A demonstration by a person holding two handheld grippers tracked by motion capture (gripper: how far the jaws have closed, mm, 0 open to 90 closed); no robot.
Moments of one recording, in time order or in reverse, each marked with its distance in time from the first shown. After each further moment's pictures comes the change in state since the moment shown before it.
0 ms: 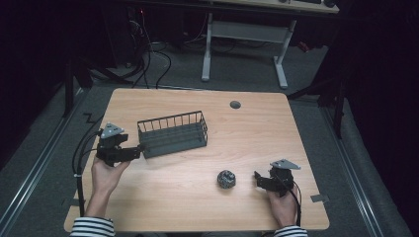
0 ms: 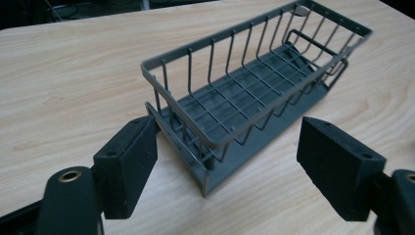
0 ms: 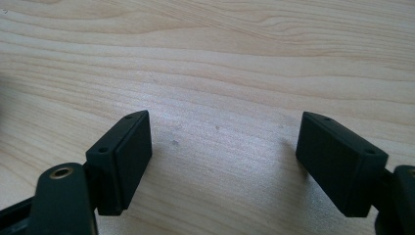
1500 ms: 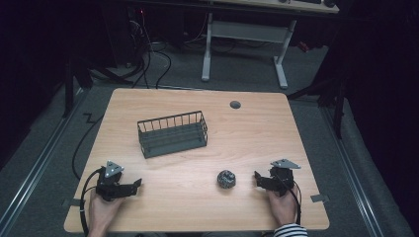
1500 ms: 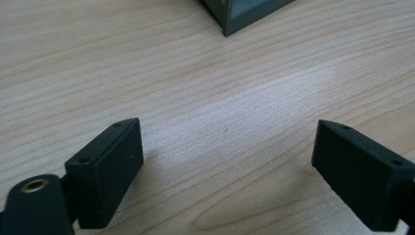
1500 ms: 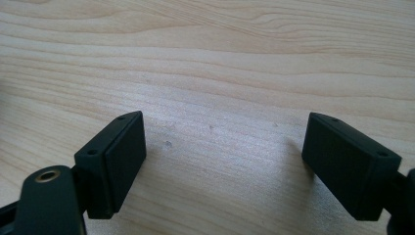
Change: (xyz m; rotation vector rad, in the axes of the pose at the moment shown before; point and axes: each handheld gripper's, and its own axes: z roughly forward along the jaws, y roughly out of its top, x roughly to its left) left arm 0.001 -0.119 0.014 0.131 0.058 0.022; right arm -0.001 0.001 0.001 0.006 -0.014 0.014
